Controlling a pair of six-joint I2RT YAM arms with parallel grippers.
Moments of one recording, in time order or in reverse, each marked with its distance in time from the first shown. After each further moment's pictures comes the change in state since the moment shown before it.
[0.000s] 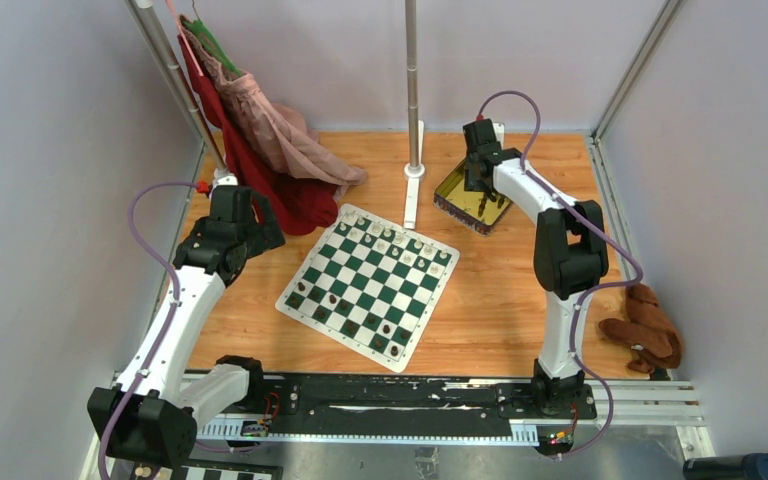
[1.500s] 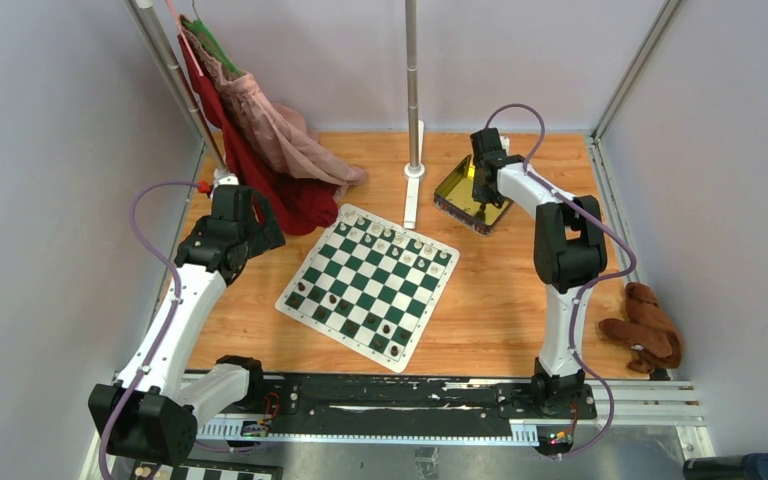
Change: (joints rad) left arm 0.000 0.012 0.000 -0.002 -0.002 0.000; right arm -0.053 0.053 -0.051 0.021 -0.094 0.039
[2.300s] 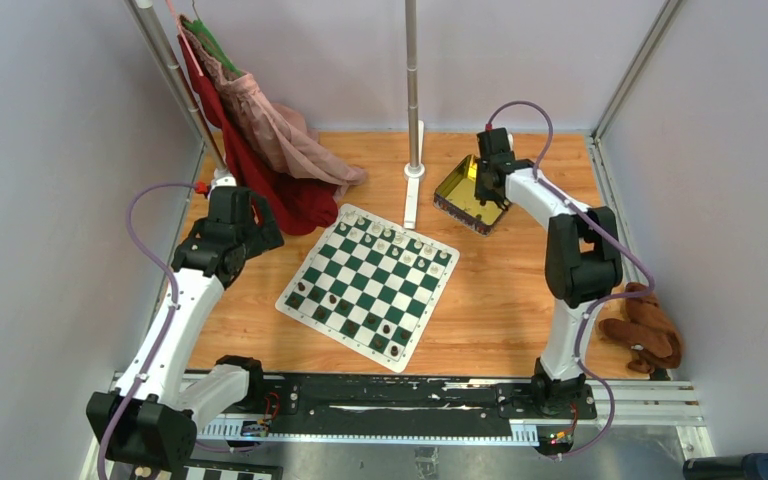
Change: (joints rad) left arm 0.000 -0.026 0.000 -0.004 0.000 0.000; right arm 0.004 -0.132 -0.111 0.066 -0.052 -0.052
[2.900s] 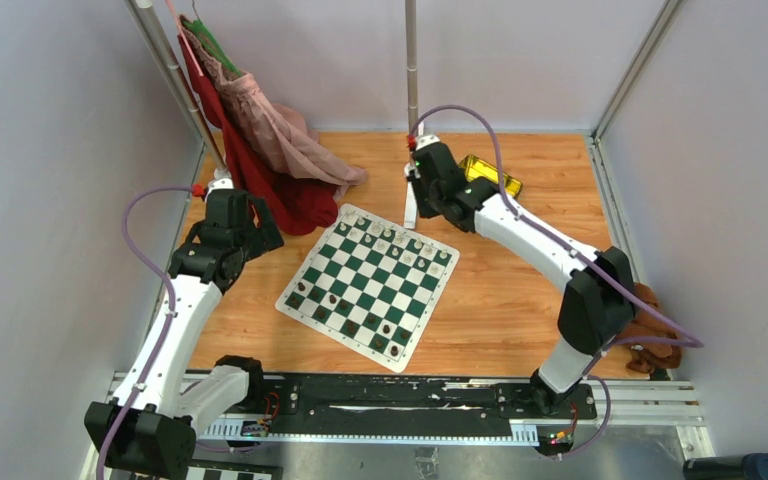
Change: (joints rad) left arm 0.000 -0.037 -0.009 -0.001 0.016 -0.022; right arm 0.383 -0.261 -0.035 -0.060 0.011 -0.080
